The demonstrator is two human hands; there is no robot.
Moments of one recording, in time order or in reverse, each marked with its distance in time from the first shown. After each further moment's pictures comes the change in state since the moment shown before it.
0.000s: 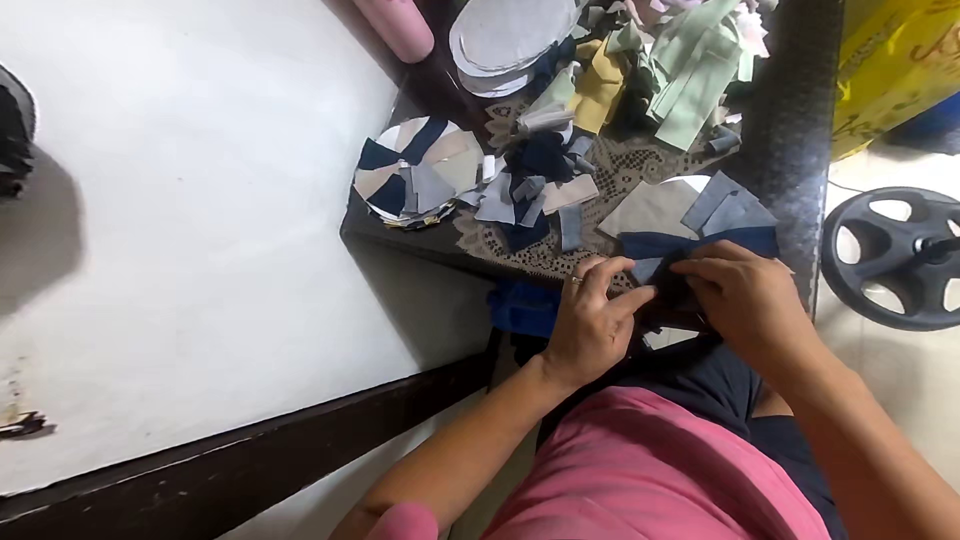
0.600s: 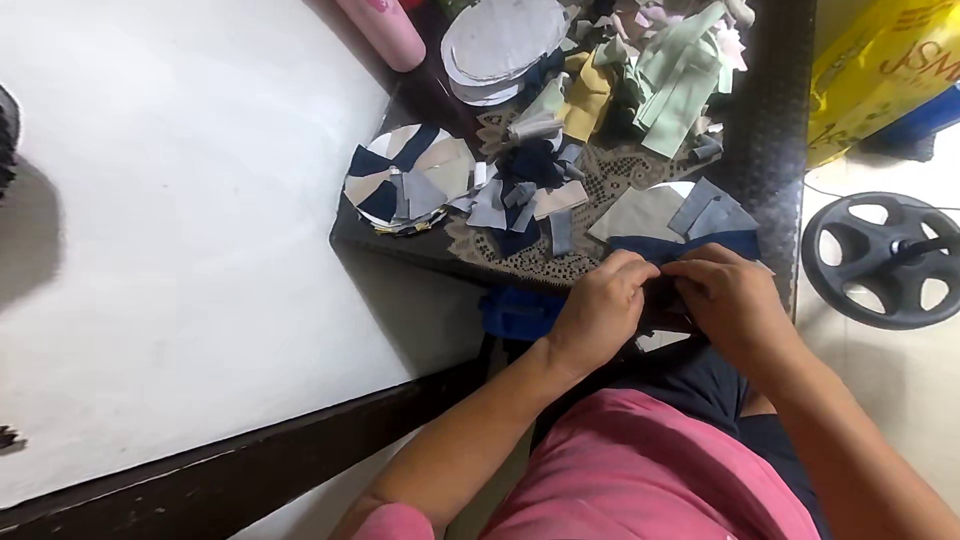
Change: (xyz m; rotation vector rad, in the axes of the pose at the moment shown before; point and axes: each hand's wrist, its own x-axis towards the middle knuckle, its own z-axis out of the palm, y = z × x) left_hand 0.044 0.022 -0.008 -0.121 -0.161 -0.130; right_hand -0.001 -0.006 -0.002 0.024 0.000 0.065
